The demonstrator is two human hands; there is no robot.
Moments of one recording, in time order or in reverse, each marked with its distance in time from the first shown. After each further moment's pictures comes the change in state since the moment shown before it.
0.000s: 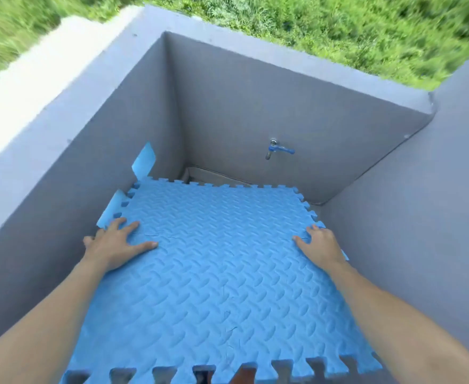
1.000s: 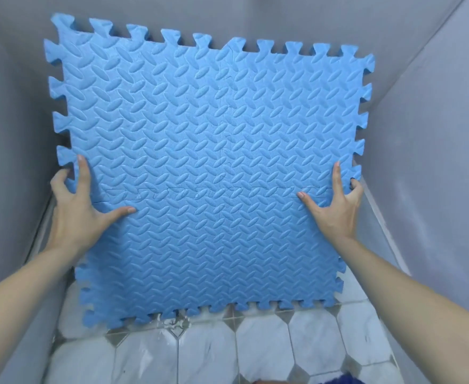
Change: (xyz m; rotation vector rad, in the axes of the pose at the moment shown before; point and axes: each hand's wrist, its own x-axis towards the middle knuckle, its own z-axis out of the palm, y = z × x) left_hand 0.491 0.099 0.291 -0.414 0.475 0.507; right_hand 0.330 0.079 0.398 0.497 0.796 0.210
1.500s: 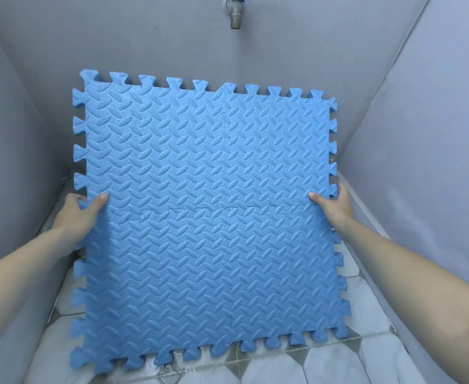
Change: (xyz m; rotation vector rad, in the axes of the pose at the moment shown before) left_hand 0.040 -0.016 0.021 -0.336 0.005 -0.332; right_hand 0.048 0.025 0.011 0.535 -0.112 0.353
